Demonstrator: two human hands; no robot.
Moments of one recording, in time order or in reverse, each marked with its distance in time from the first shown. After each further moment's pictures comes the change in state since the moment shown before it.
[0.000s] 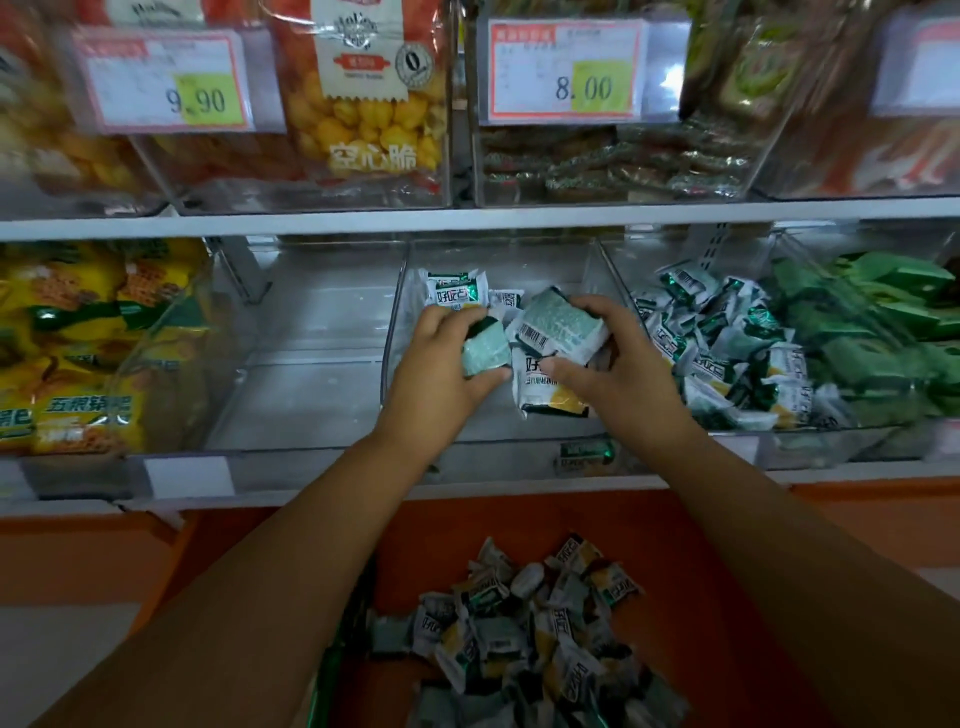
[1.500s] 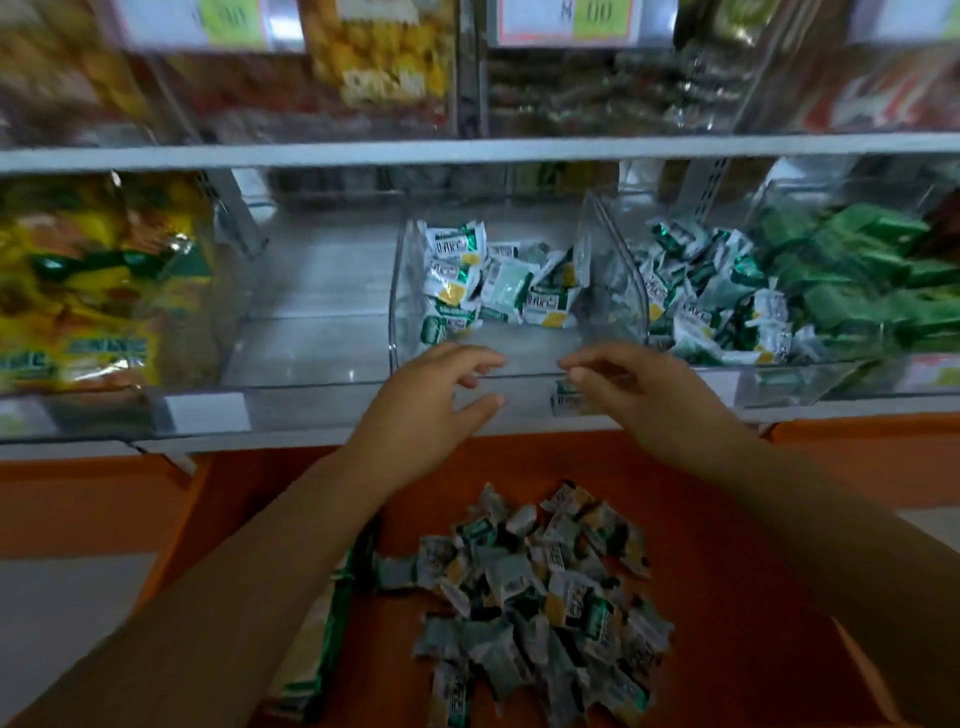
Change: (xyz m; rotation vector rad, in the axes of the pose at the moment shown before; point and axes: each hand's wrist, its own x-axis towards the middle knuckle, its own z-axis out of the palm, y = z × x) left_hand -0.083 -0.002 -0.024 -0.039 -0.269 0.067; right_hand -0.076 -0.017 -0.019 -0.395 -0.245 0.081
